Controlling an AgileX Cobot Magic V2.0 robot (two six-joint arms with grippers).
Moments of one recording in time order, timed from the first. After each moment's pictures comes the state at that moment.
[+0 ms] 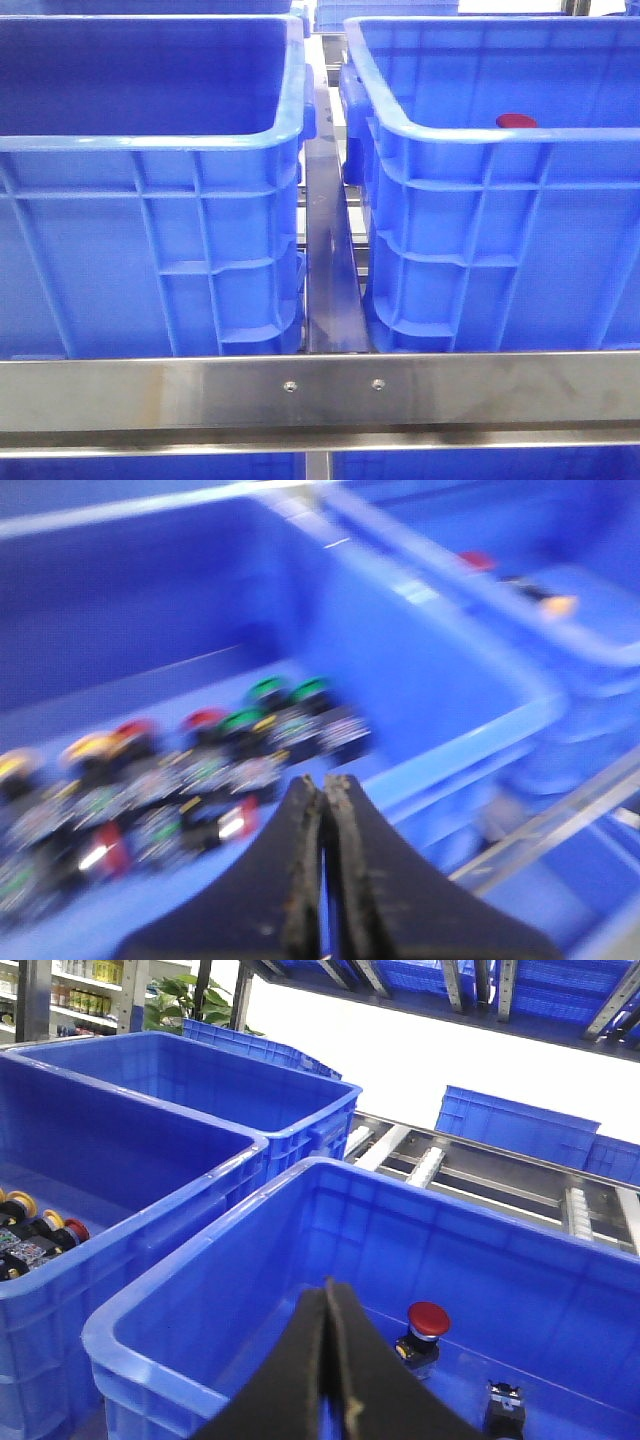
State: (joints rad) left arm -0.47 0.41 -0.35 -0.13 0.25 0.17; right arm -0.20 0.17 -0.28 1.44 0.55 -1.55
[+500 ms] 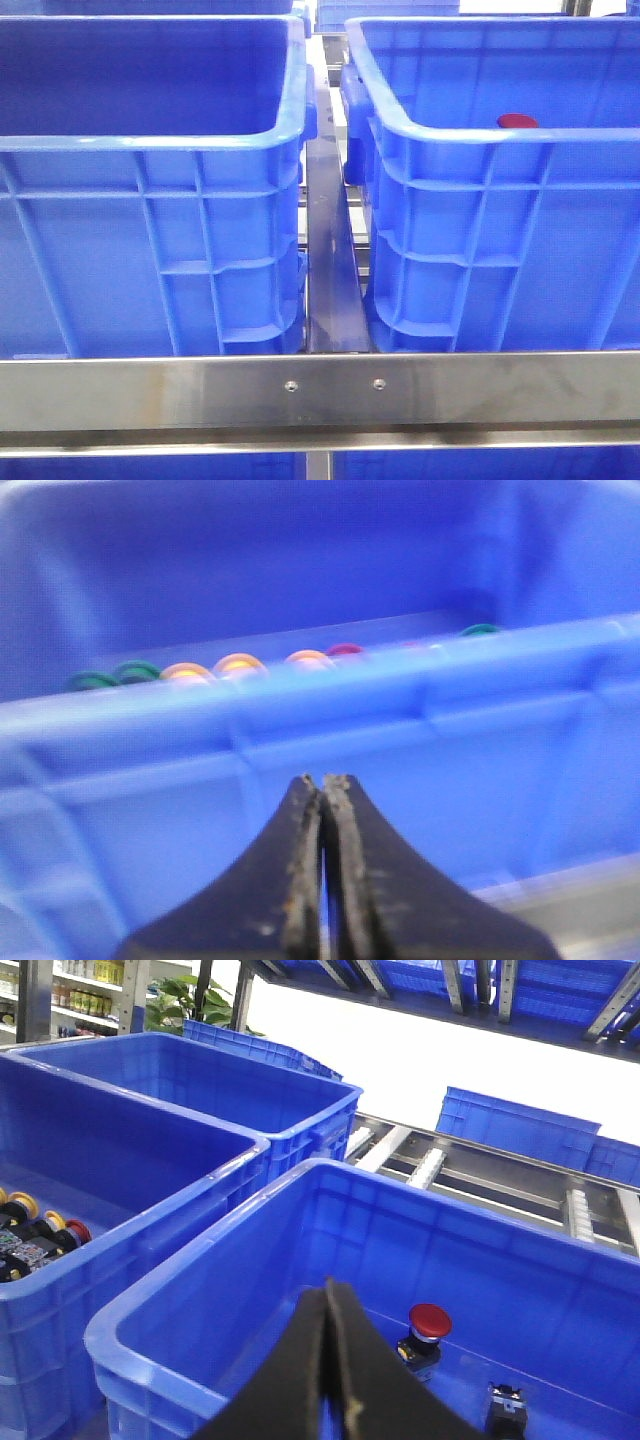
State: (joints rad) left arm -0.14 -0.01 0.00 -0.01 0.14 0.10; right arm -0.20 0.17 -0.28 1.44 0.55 -1.55
